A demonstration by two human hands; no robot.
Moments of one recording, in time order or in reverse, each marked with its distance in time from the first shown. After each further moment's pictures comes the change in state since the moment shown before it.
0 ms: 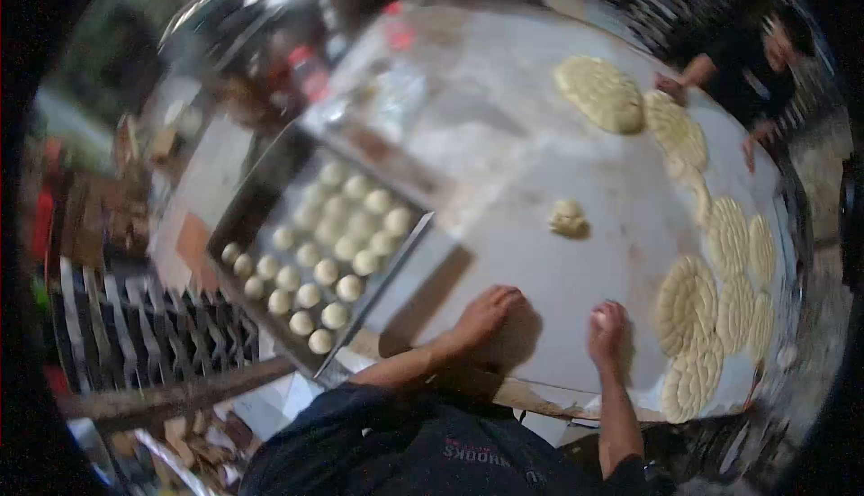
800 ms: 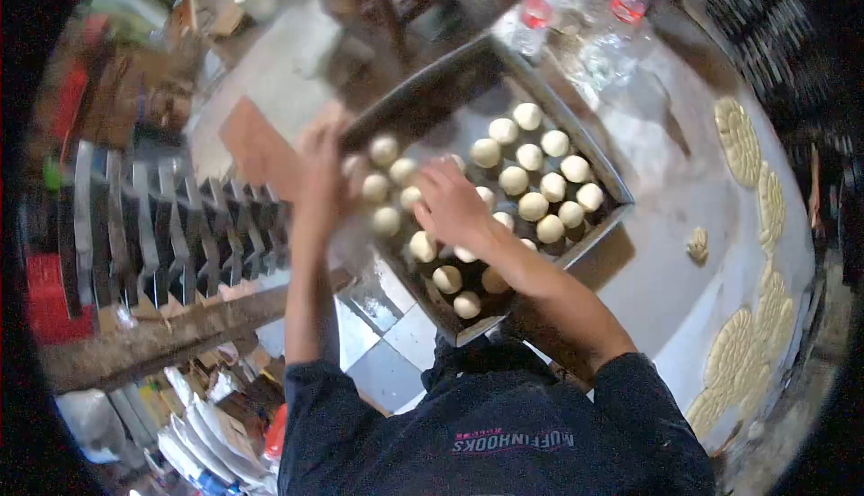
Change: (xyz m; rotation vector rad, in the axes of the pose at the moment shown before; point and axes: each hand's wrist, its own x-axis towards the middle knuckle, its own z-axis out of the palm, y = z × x) left_hand -0.220 -0.077 -0.468 0.715 0.573 -0.529; right_hand 0.137 -0.527 0.251 0.463 -0.360 -0.832
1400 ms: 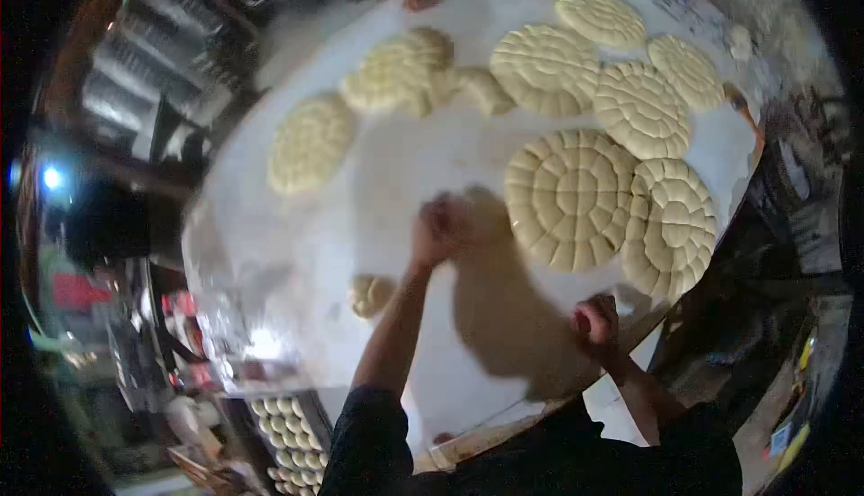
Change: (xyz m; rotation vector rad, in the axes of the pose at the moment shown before) left_hand -0.002 0.741 0.507 -0.906 -0.898 0.707; right_hand -0.671 0.083 -0.331 -0.317 0.852 1.319
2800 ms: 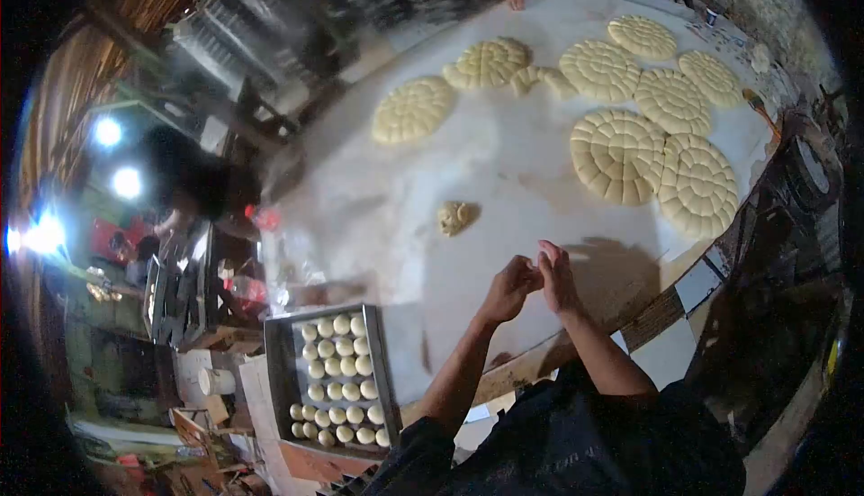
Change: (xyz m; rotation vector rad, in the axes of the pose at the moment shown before) left_hand -0.286 0.132 -0.044 -0.676 -0.217 -0.224; right_hand -0.054 -0.165 0.132 0.604 0.202 0.194
